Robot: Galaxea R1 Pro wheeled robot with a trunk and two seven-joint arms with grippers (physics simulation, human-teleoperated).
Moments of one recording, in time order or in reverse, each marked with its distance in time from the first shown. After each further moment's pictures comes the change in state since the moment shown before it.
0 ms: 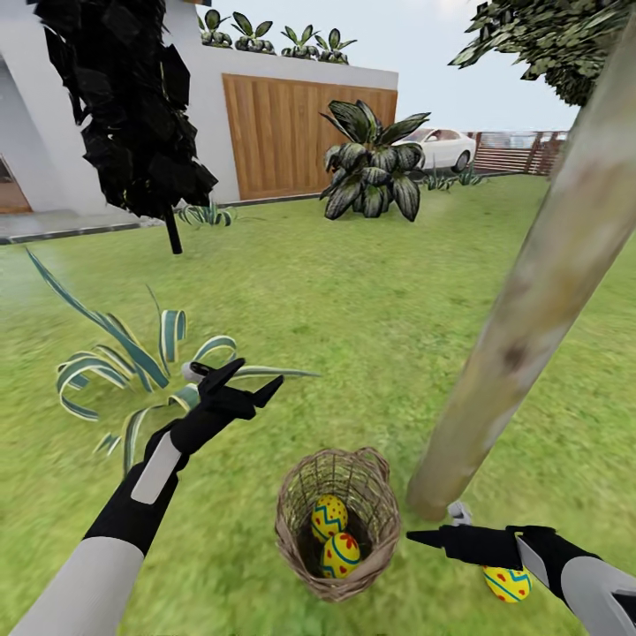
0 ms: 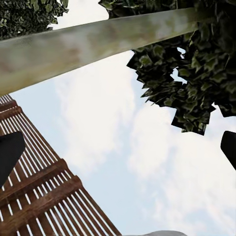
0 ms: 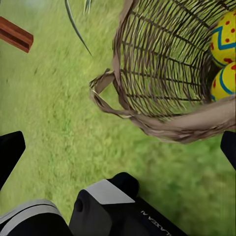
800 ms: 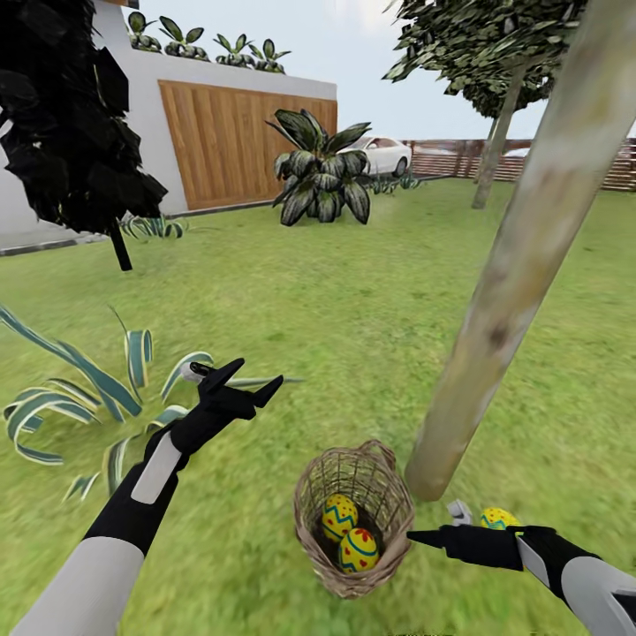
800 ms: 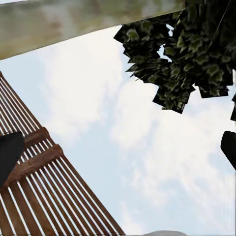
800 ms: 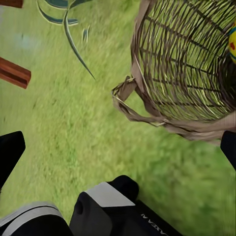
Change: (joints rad) left arm 0.000 0.000 0.000 0.000 0.000 0.000 -0.001; right arm 0.000 -0.001 -0.001 0.000 0.000 0.001 0.002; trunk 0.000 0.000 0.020
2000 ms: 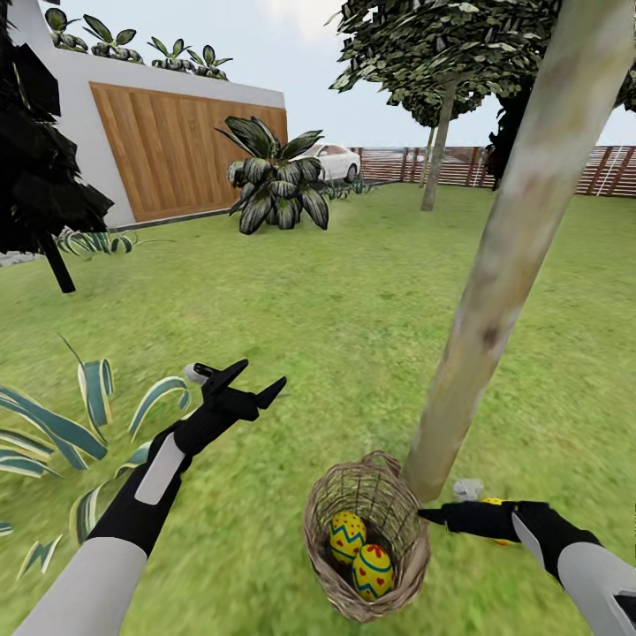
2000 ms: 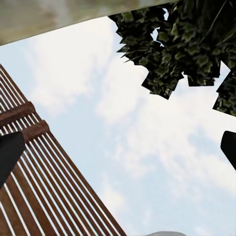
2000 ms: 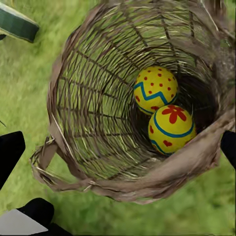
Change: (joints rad) left arm 0.000 -0.010 -0.004 0.011 -0.006 -0.005 0.002; right arm -0.001 0.002 0.020 -0.159 0.035 0.006 -0.339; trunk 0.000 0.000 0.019
